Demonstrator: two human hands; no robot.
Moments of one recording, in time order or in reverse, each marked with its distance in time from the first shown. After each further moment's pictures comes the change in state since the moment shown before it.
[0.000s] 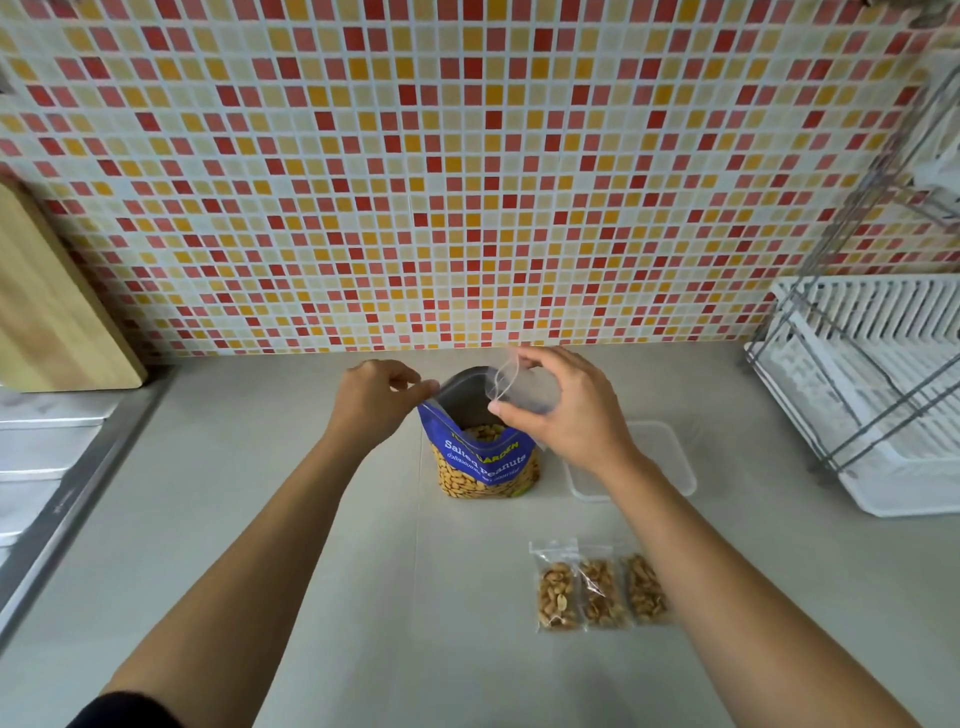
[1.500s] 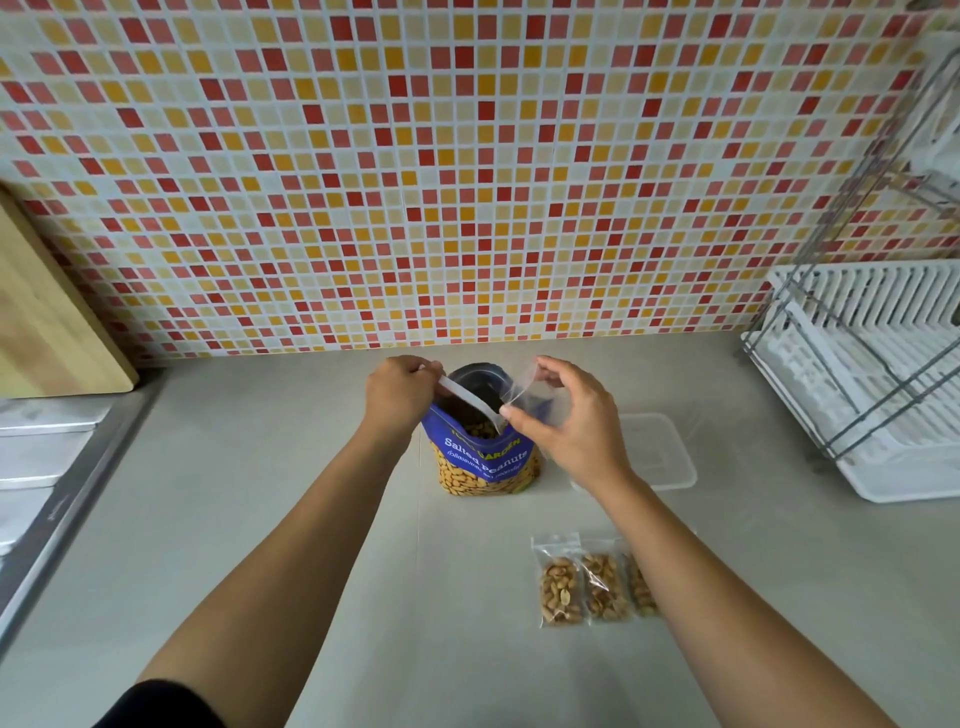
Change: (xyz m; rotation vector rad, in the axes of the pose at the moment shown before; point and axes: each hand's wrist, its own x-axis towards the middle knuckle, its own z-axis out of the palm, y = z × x) left_hand 0.005 0.027 0.019 -0.502 -0.023 -0.308; right_hand -0.022 0.018 0.020 0.087 0.096 0.170
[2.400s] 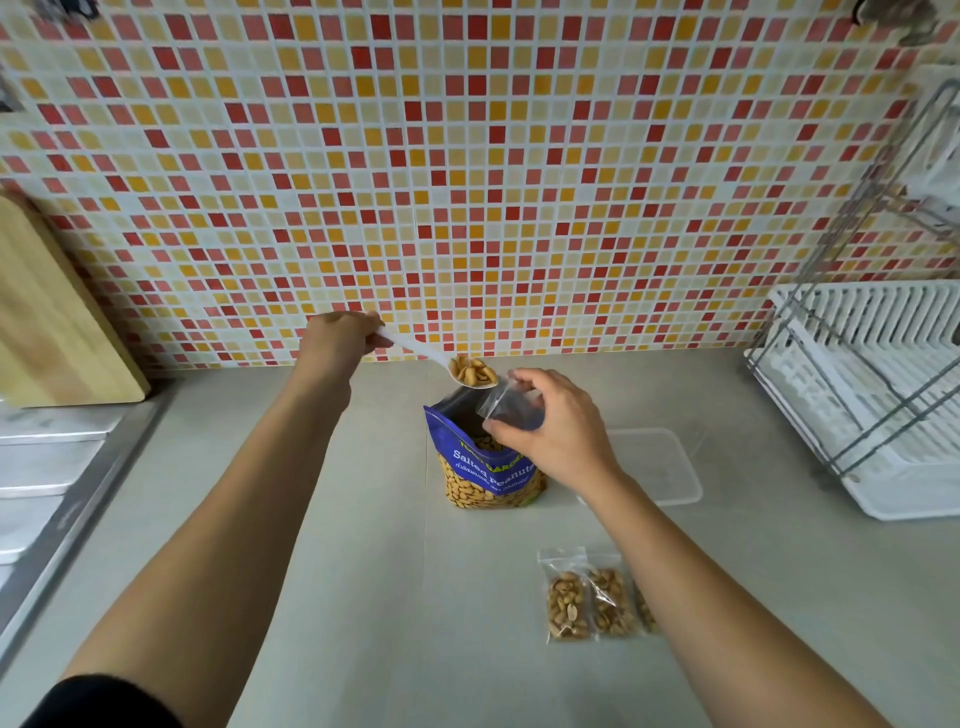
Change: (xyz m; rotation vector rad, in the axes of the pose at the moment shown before) left_hand 0.004 0.049 -0.070 -0.272 0.112 -0.089; right_hand 0.013 -0.027 0.008 -0.118 -0.140 0.015
